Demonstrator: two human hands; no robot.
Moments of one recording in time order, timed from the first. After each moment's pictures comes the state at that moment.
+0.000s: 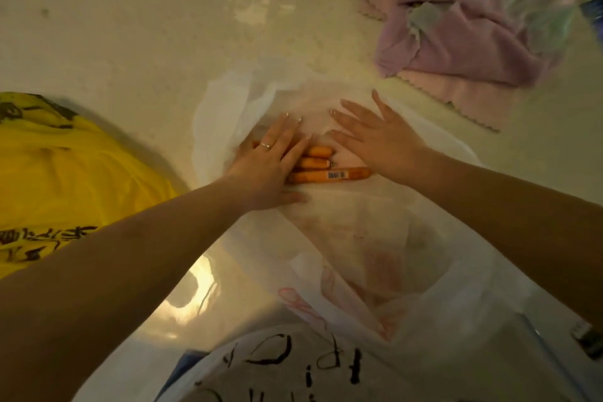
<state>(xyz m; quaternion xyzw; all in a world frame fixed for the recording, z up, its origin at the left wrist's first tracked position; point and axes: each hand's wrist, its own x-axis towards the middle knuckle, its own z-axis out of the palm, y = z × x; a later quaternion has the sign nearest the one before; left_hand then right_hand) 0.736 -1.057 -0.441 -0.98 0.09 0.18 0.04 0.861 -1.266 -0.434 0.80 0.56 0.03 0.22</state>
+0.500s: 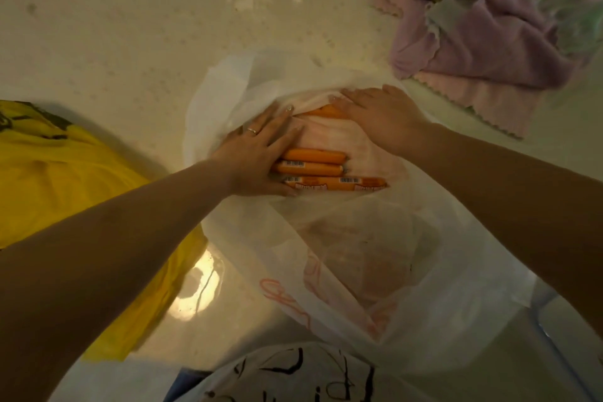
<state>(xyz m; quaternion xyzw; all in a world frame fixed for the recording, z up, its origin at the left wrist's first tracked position) 0.767 -1.001 -0.449 -0.97 0.11 0.23 -0.02 0.907 -1.219 -0.440 0.87 0.46 -0.12 0.13</state>
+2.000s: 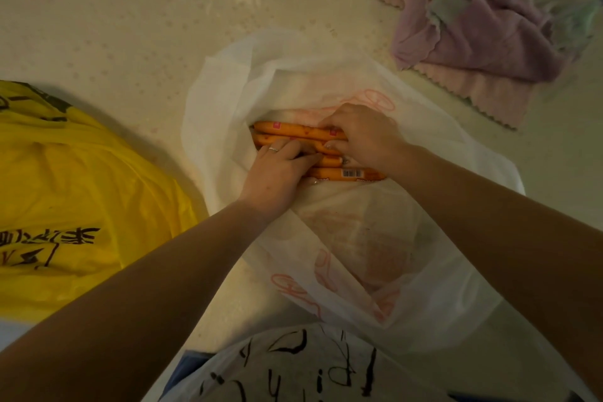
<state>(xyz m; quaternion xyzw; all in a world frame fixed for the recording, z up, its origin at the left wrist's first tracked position) 0.726 -1.054 -0.460 -0.97 0.06 0.04 -0.21 0.856 -1.199 -0.428 0.89 0.39 -0.23 -0.07</state>
